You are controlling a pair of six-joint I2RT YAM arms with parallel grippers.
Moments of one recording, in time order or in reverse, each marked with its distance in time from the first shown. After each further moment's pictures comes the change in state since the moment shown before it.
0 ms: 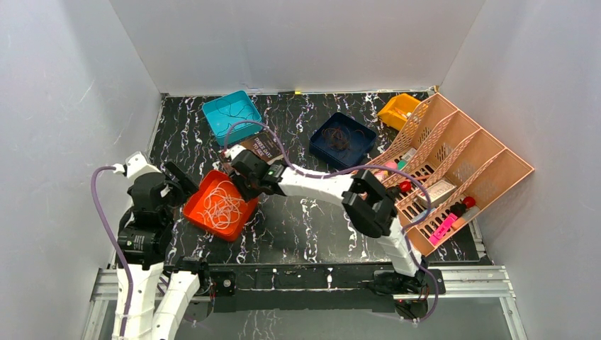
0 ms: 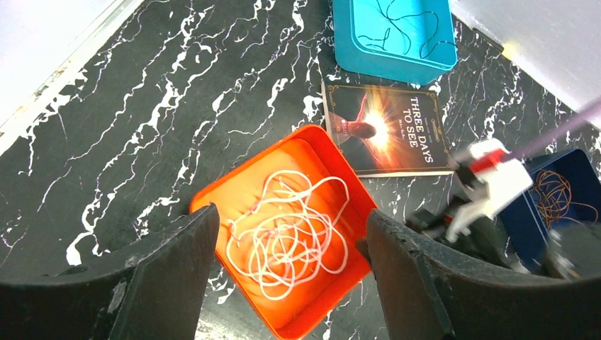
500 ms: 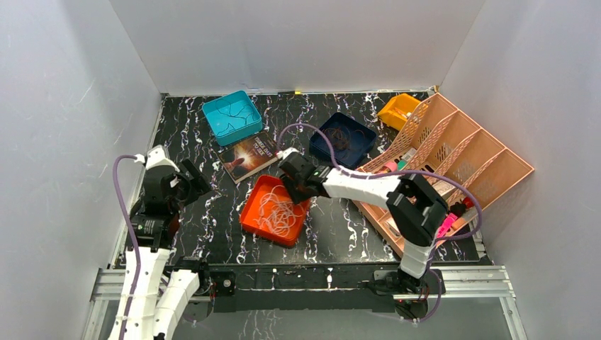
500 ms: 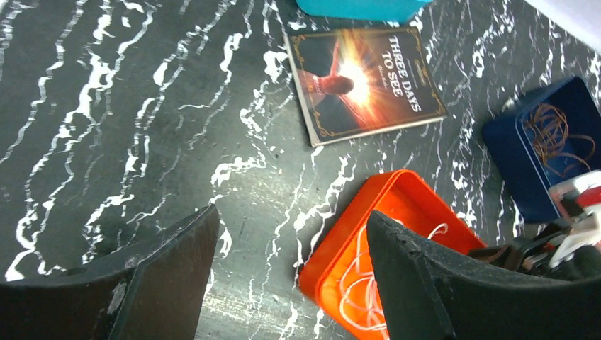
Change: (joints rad) left arm 0.000 0.070 -0.085 0.082 0.160 0.031; right arm -0.119 -0.406 -0.575 -0.017 0.103 0.023
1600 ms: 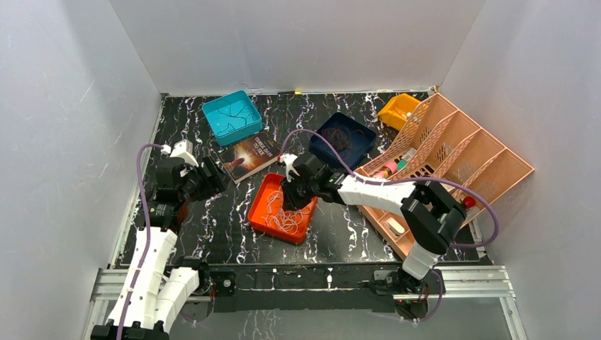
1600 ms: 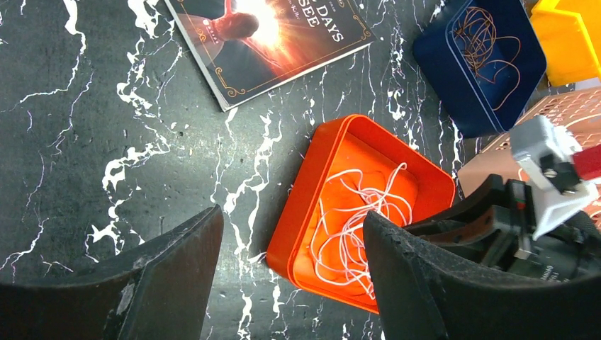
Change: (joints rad) left arm 0.000 0.130 -0.093 0.179 0.364 0.031; right arm -0.065 -0.160 -0.215 0.280 -0.462 0.002
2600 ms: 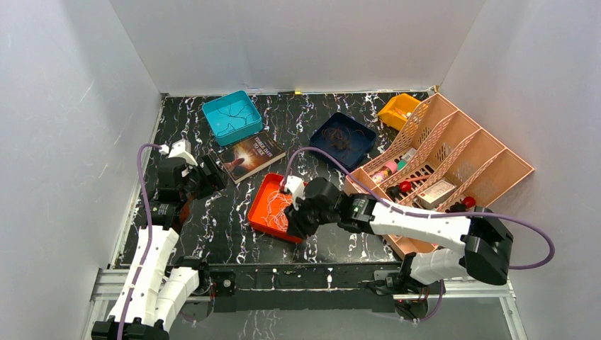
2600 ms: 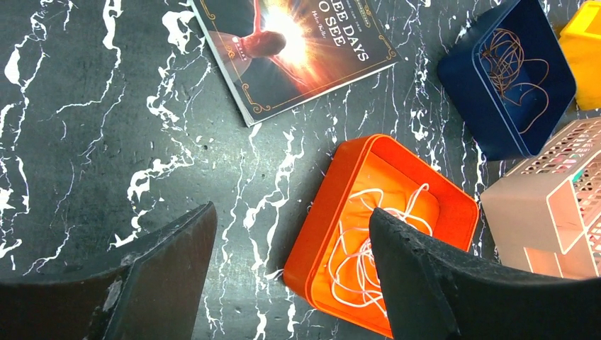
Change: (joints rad) left arm 0.000 0.014 -0.032 0.061 -0.075 0.003; right arm 0.198 -0.359 -0.159 -0.082 0.087 -0.076
